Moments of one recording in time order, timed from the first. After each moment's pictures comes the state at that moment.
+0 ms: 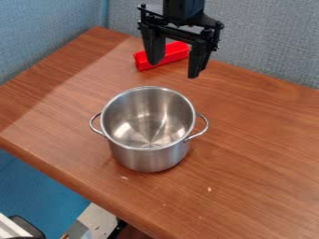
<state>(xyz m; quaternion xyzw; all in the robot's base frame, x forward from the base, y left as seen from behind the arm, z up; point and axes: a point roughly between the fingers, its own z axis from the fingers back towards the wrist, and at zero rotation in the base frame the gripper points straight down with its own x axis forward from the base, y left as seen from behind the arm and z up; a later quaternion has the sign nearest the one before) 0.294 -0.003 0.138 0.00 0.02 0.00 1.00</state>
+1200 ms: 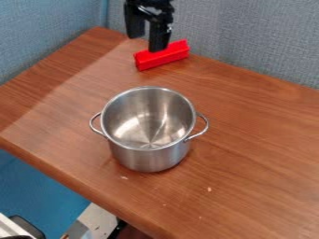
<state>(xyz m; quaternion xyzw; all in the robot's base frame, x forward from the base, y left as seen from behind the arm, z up) 0.355 0.077 0.116 0.00 0.06 -0.20 0.98</state>
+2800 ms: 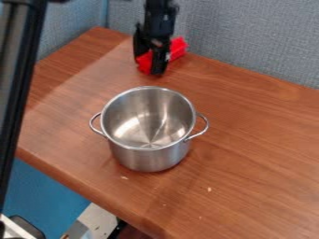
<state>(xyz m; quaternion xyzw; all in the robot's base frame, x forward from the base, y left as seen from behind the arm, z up) 0.419 0.115 0.030 -0.01 0.09 -0.21 0.97</state>
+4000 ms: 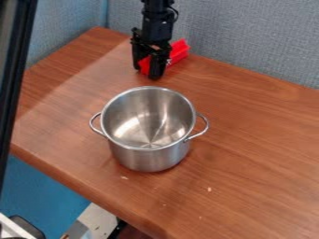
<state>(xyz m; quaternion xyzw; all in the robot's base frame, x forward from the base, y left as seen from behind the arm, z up) 0.405 0.110 0.027 0.00 0.09 -0.16 0.98</state>
